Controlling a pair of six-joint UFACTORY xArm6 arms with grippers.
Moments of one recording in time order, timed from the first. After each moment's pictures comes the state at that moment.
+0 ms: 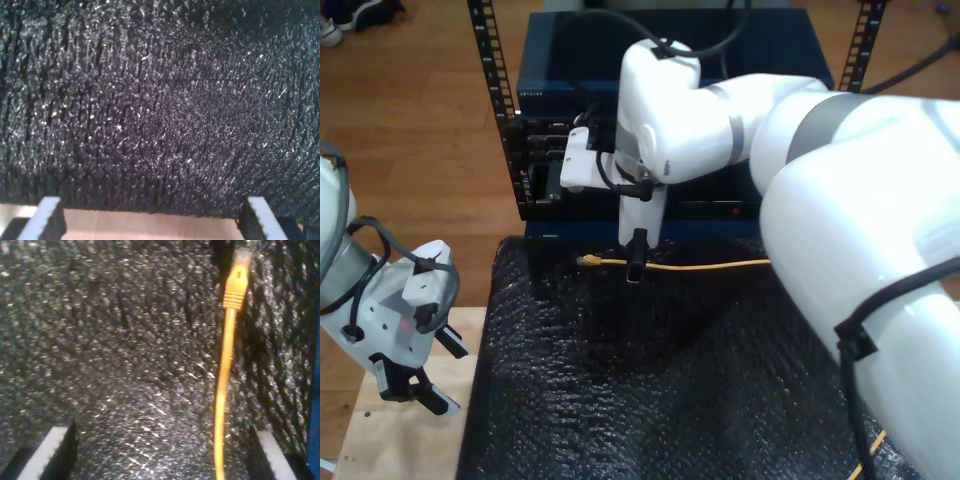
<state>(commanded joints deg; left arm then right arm) 19.6 -12.1 -43.3 -24.0 78.4 -252.1 30.3 25.4 -88.0 2.2 59.5 -55.3</state>
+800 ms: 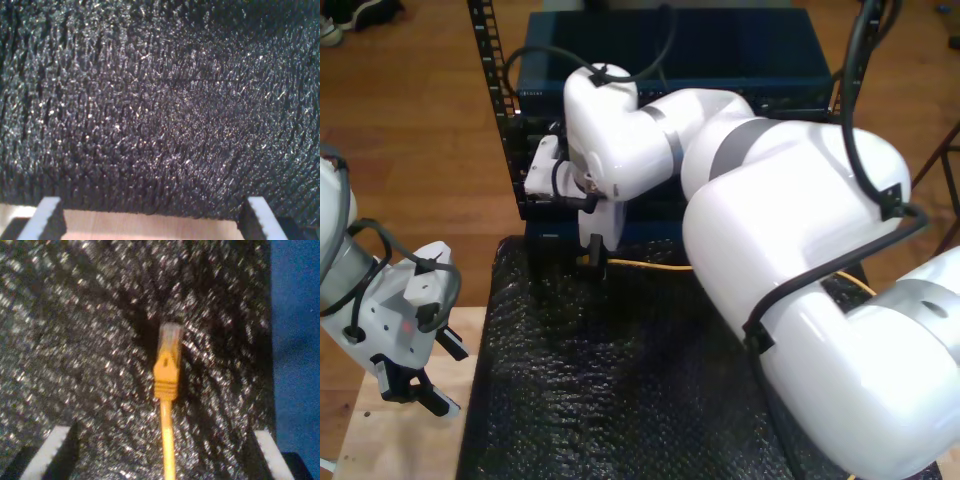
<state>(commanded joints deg) 19.6 -11.6 -43.3 -24.0 78.5 -252.2 33.8 38.3 -101.1 -4.4 58.5 -43.5</state>
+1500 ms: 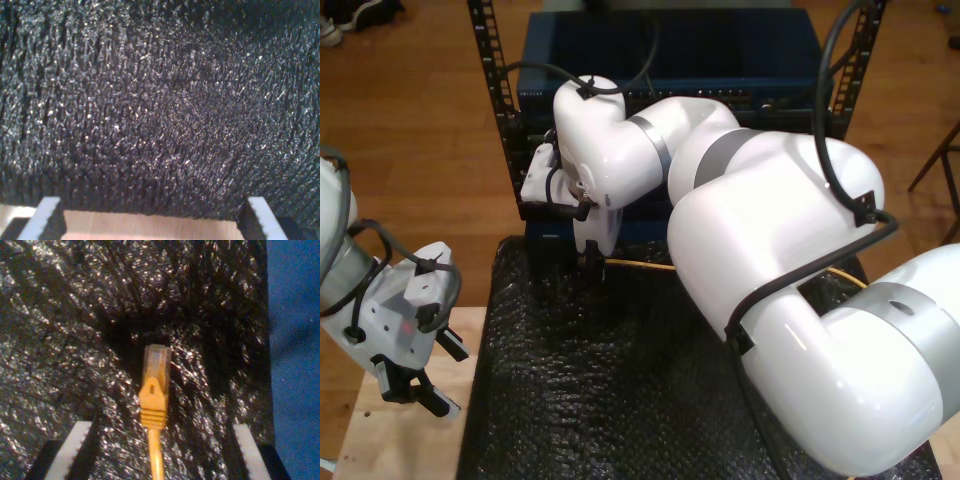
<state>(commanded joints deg) 19.6 -11.6 -43.3 -24.0 78.5 -252.2 34.5 40.6 -102.6 -4.5 58.4 -43.3</state>
